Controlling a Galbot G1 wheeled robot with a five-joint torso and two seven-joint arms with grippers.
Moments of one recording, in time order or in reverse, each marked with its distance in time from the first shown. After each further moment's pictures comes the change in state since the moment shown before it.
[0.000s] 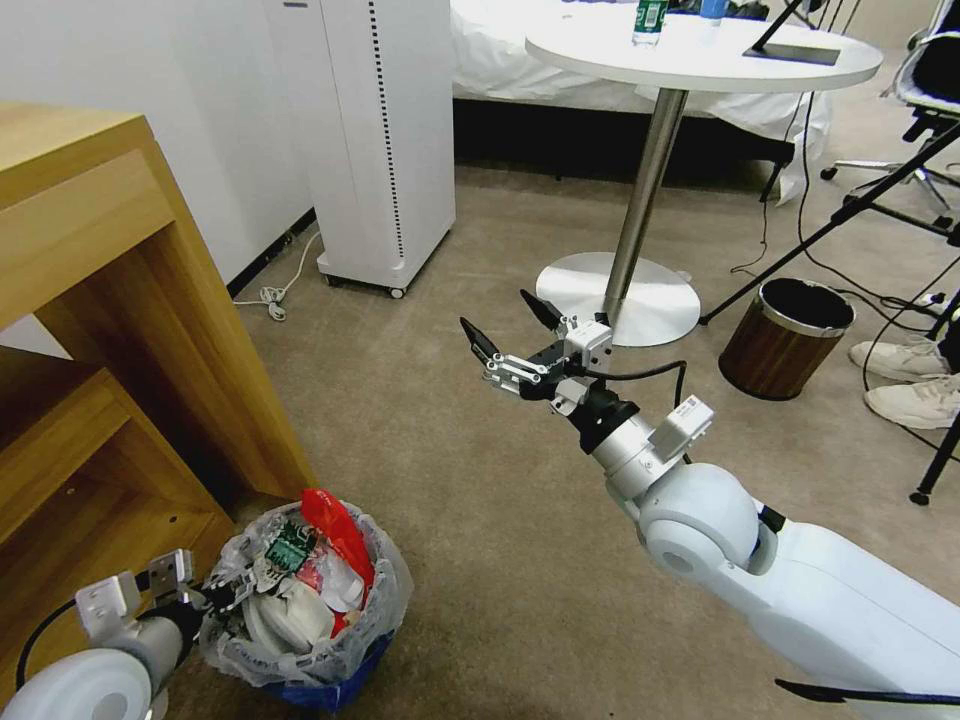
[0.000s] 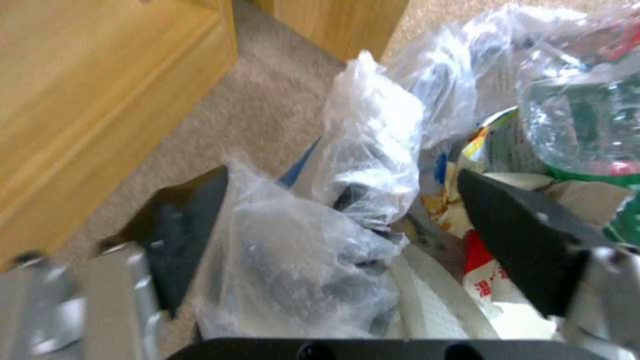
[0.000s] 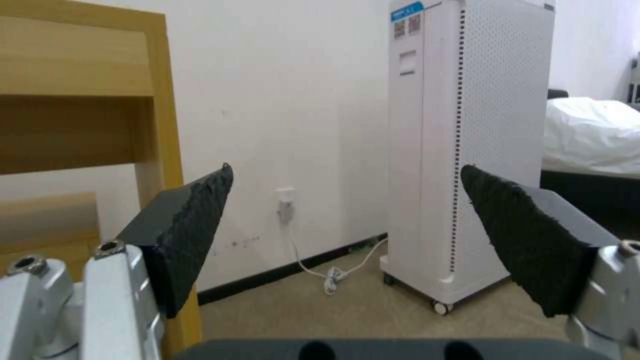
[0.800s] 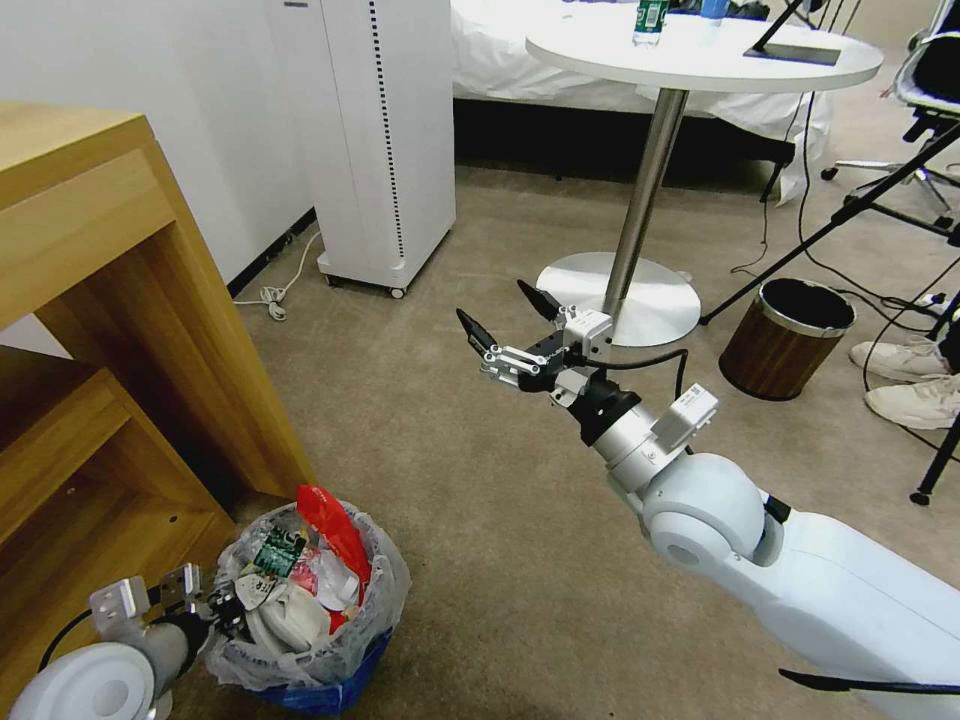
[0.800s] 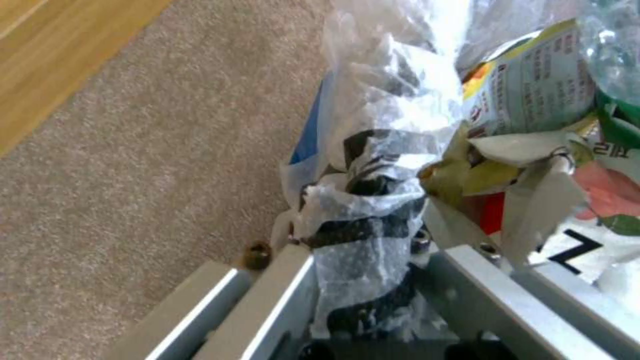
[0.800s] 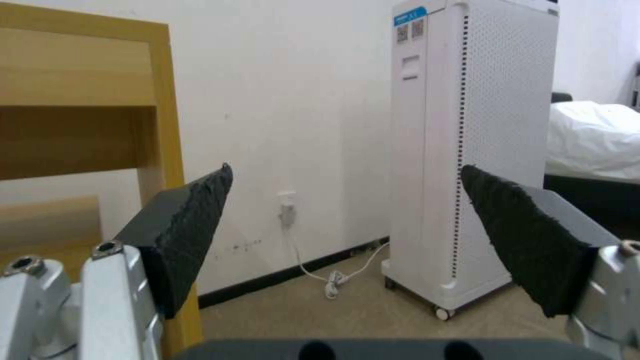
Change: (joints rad) left arm -0.058 0.051 0.049 0.098 -0.220 0.056 -0.083; right arm 0.045 -0.012 -0.012 0.007 0.031 -0.014 0.008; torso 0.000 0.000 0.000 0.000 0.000
